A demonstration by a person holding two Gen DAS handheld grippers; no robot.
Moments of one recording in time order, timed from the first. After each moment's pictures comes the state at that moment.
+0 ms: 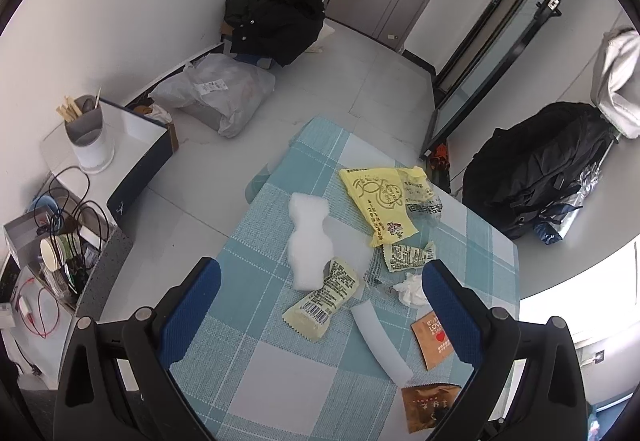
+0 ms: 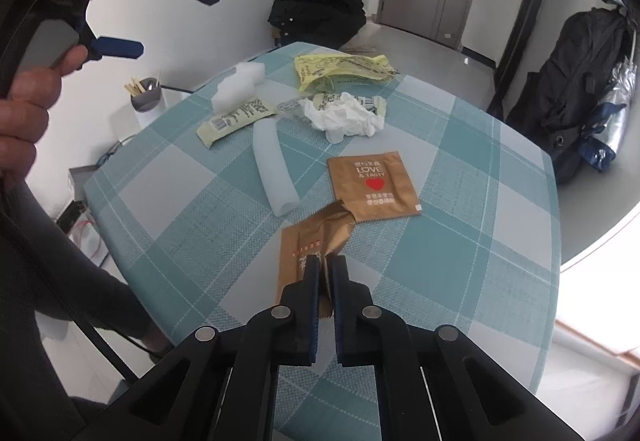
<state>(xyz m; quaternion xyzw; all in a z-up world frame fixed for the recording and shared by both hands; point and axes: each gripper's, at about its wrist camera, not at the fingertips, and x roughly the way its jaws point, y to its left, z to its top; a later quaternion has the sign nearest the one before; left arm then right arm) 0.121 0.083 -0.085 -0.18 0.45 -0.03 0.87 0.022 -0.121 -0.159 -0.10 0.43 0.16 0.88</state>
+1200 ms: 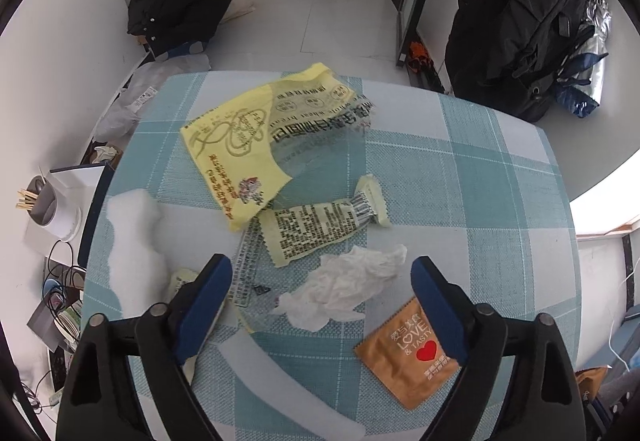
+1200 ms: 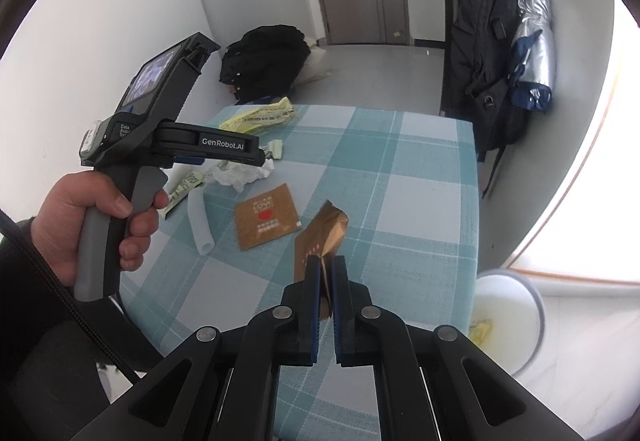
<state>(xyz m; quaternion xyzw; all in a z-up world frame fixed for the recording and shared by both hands) 0.167 -0.042 -0.143 0.02 0.54 -0.08 0.84 0.018 -0.234 -0.124 0.04 0.40 0.12 0.91</state>
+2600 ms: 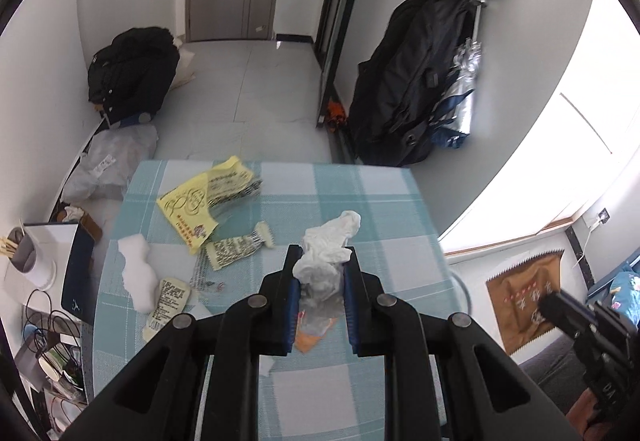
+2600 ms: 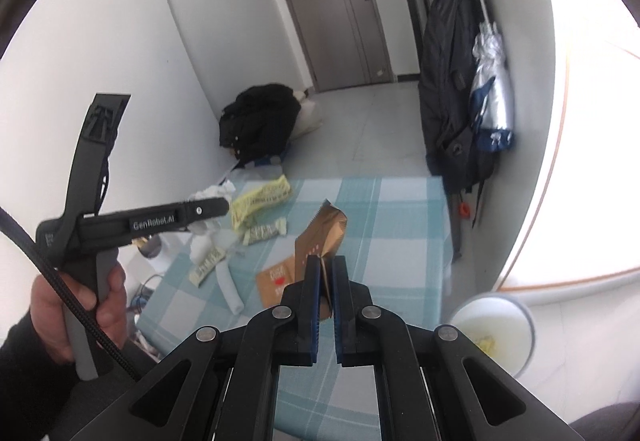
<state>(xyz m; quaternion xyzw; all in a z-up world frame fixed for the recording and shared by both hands) 0.092 -0.063 -0.033 -0.01 0.43 -0.21 0.88 -0.015 -0.276 -0.039 0.10 0.32 0.11 0.93</state>
